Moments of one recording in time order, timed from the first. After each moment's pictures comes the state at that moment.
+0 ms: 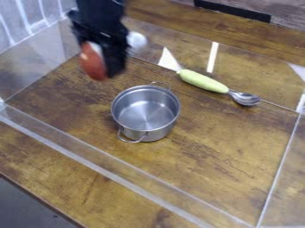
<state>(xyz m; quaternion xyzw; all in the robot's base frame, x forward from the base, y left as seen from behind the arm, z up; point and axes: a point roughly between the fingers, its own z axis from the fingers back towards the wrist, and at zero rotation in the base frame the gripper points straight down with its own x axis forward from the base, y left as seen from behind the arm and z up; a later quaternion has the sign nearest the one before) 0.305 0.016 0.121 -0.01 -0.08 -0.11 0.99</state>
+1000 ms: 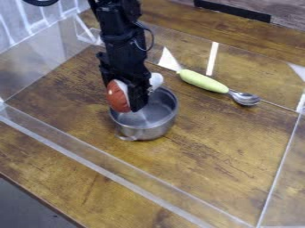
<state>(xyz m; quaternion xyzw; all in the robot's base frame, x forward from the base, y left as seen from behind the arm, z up) 0.334 0.034 0.053 -0.03 -0.05 -0.11 0.99</state>
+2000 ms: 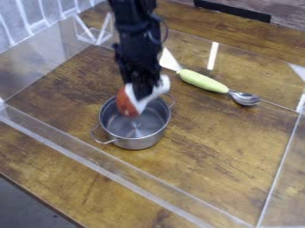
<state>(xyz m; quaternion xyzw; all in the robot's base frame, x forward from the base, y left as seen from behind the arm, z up) 0.348 0.021 0.078 -0.02 -0.05 -0.17 0.98</state>
